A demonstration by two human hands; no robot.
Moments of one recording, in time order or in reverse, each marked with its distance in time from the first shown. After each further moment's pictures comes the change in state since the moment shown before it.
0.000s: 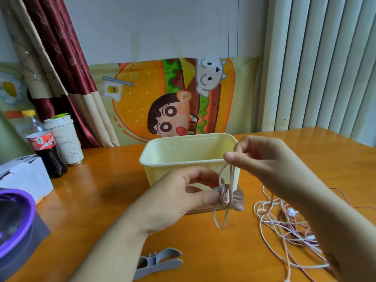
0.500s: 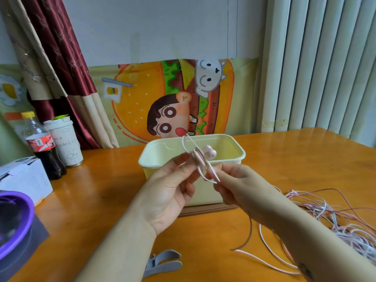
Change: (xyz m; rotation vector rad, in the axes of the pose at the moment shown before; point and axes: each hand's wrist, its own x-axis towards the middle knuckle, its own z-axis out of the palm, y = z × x) left_hand 0.011 -0.002 0.005 -0.731 0.273 -0.040; right_hand -0.004 0.018 0.038 0.358 -0.215 0.323
